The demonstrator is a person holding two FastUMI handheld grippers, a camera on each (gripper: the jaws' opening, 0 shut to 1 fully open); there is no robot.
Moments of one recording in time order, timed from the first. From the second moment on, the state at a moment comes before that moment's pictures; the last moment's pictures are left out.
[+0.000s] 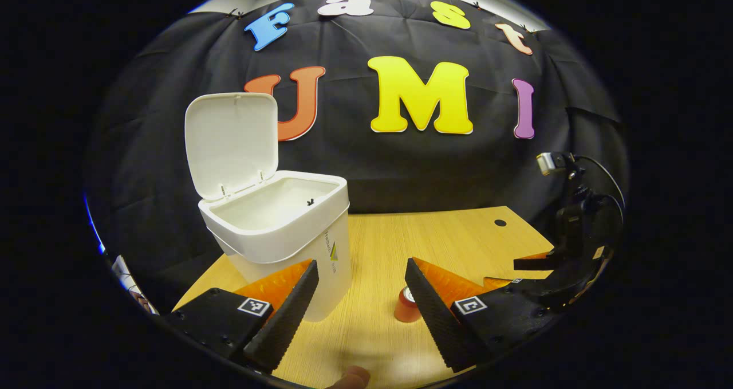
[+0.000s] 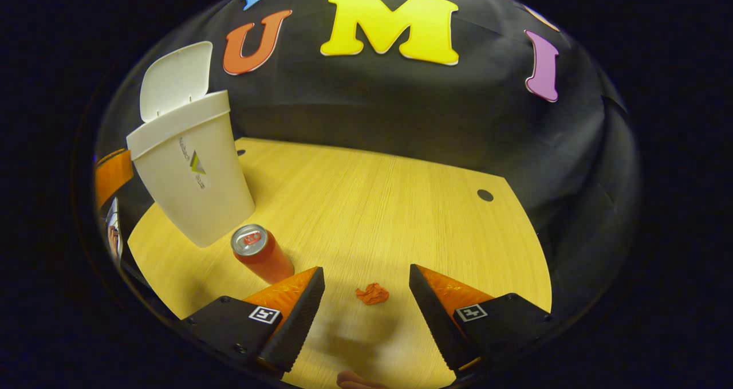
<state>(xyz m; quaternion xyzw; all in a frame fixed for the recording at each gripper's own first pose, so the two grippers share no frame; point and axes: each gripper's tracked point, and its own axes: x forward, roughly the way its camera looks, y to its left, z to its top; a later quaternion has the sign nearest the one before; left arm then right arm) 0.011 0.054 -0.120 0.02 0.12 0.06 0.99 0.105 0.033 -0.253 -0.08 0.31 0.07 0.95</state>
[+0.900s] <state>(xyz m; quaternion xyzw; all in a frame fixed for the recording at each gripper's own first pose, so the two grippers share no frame) 0.006 0.068 -0.154 0.04 0.17 0.07 0.98 0.126 0.010 -0.365 -0.07 0.49 0.04 0.87</state>
